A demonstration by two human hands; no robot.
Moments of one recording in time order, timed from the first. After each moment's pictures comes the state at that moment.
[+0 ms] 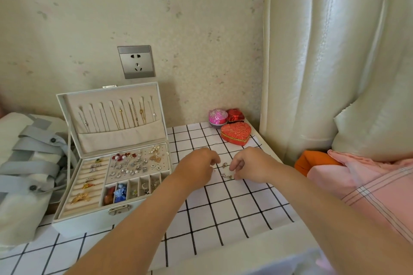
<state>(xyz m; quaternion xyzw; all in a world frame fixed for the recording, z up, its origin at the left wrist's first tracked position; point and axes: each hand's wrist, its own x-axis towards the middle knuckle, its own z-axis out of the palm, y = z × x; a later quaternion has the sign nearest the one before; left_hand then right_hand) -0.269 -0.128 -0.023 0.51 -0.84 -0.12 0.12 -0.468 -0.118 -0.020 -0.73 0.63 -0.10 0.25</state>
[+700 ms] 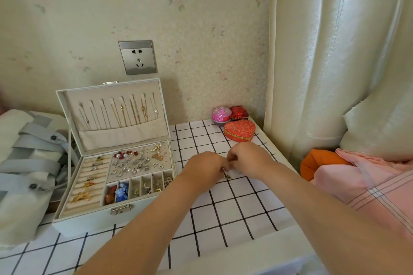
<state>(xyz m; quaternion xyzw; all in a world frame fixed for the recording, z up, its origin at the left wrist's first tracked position) -0.277 -0.126 -0.032 0.46 -0.88 -0.07 0.09 -0.446 -0.134 -0.026 -0.76 0.63 -0.10 0.13</state>
